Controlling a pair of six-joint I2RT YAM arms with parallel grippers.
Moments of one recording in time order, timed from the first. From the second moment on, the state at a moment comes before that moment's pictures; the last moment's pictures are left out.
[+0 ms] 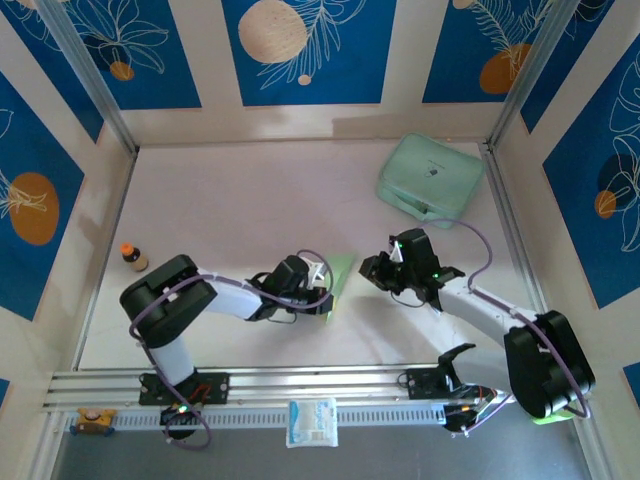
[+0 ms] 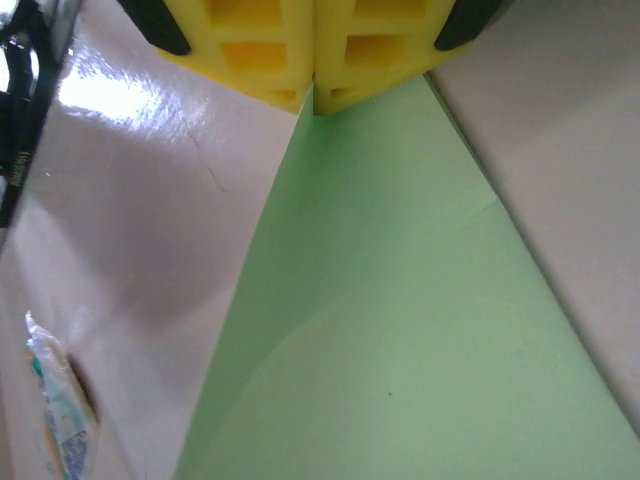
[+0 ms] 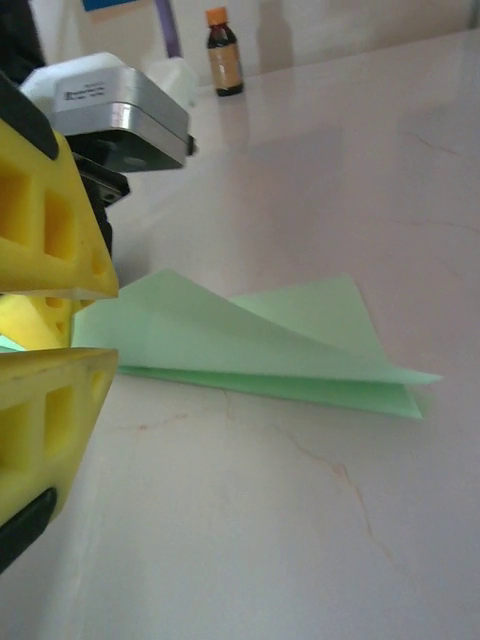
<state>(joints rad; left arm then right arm) -0.88 1.75 0.62 0.40 0.41 -0.74 0.43 1.20 0.49 -0.08 -0.43 0.96</state>
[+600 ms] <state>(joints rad) -0.83 1.78 0.54 0.61 0.49 -0.86 0.48 1.49 0.55 0.09 -0.64 0.87</state>
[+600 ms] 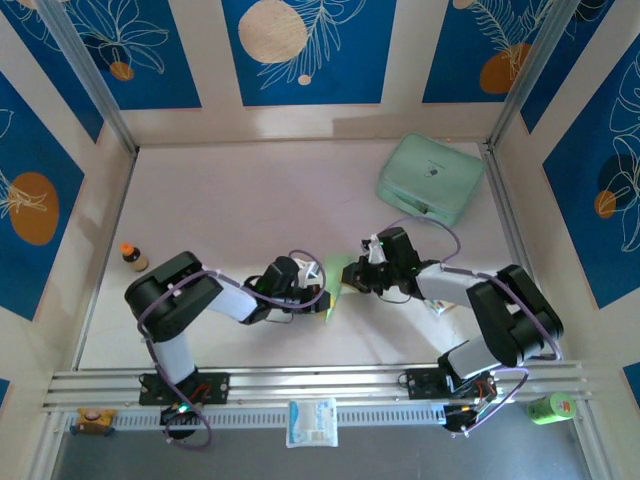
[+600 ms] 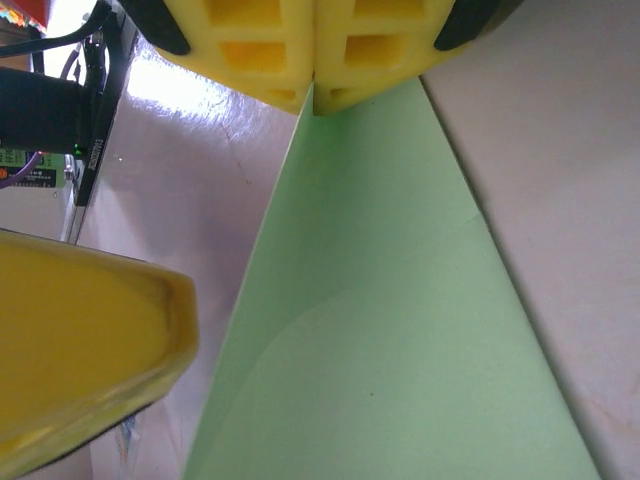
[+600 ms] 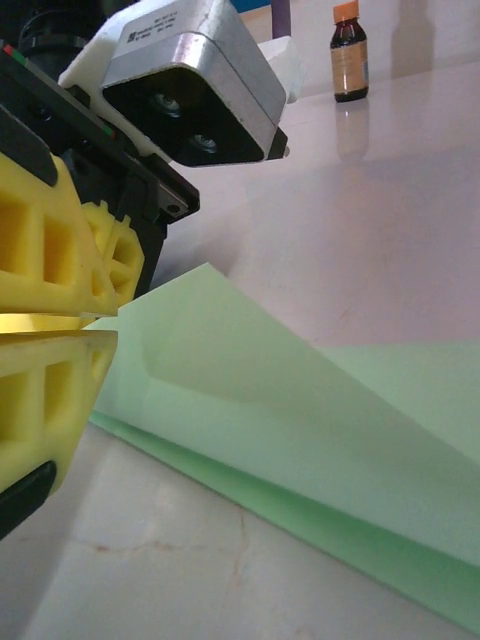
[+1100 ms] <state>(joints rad) -0.82 1.79 0.53 0.64 0.51 -0.93 0.47 1.63 0.60 0.16 -0.69 0.86</state>
